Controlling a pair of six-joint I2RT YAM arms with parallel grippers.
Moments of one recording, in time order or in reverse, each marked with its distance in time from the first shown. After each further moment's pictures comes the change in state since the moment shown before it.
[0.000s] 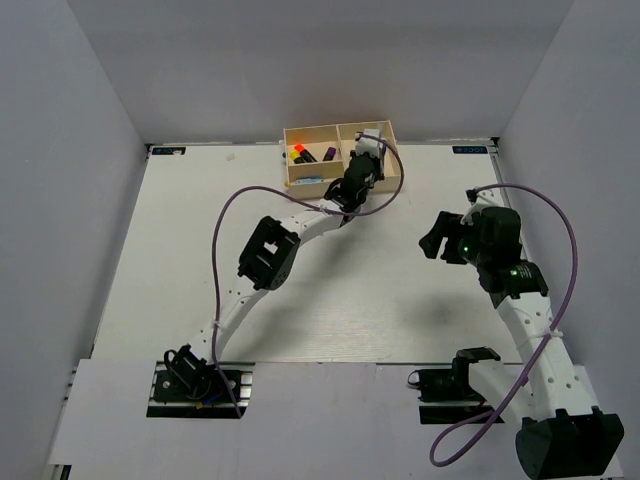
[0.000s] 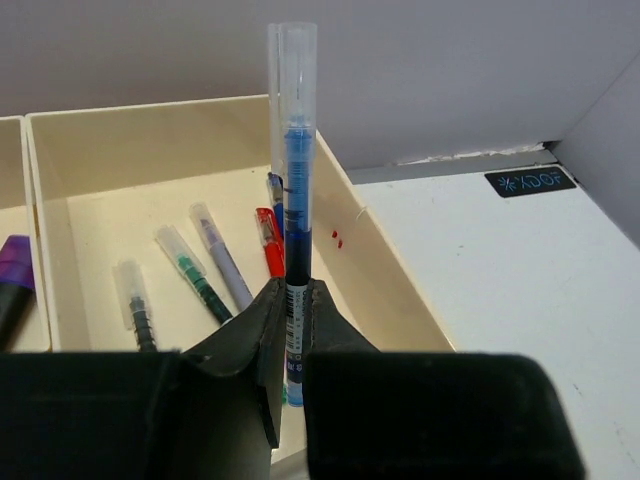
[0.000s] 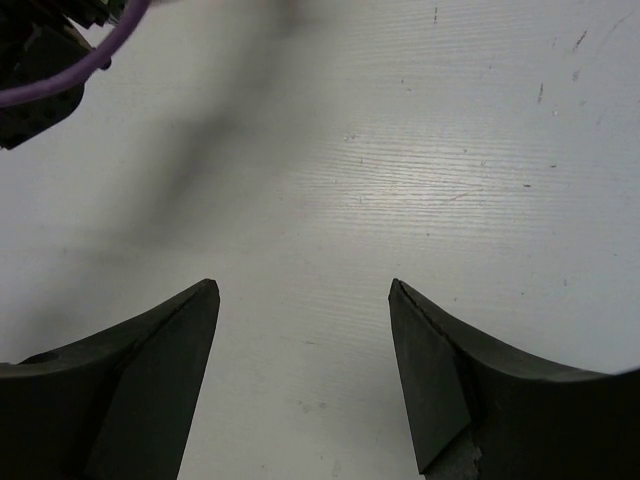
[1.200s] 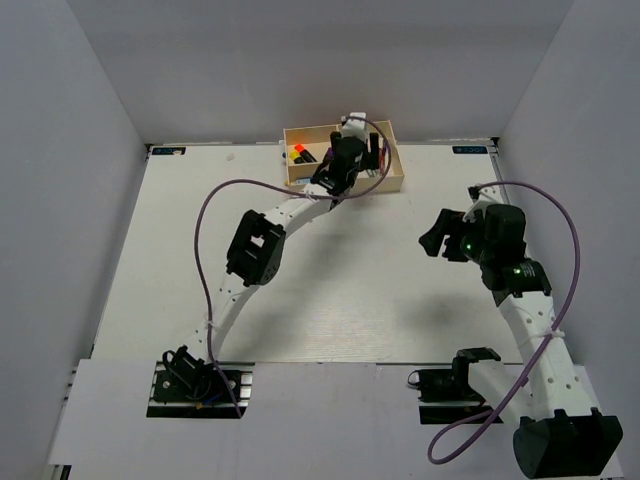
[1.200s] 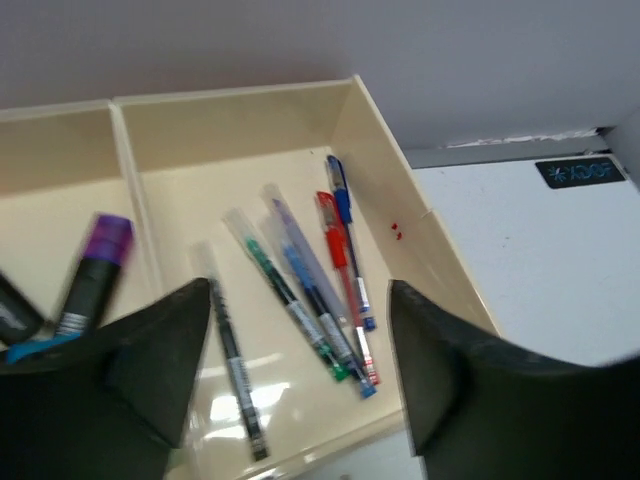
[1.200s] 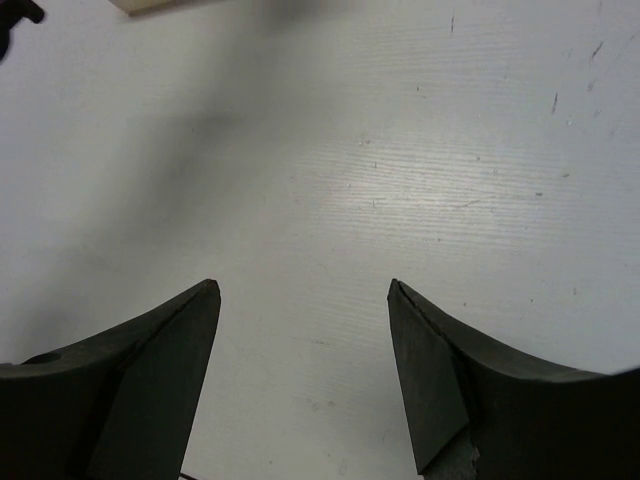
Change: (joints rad) left arm 0.058 -0.073 0.021 -0.235 0.011 -0.087; right arm -0.025 -0.008 0.005 -0.006 -0.063 -0.004
